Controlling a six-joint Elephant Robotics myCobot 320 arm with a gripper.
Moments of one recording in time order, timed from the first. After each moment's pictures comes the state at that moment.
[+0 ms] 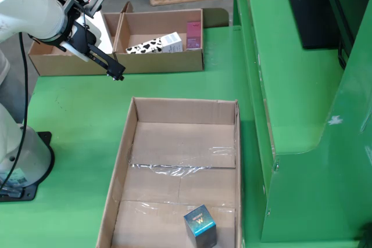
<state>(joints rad) 0.25 -0.33 -0.02 -0.86 2.04 -0.55</state>
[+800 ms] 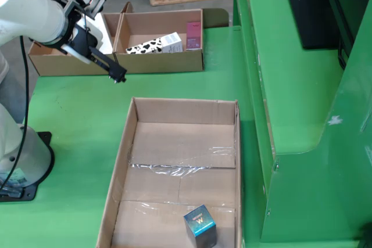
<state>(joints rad) 0.21 -0.34 -0.02 -0.84 2.06 -0.57</state>
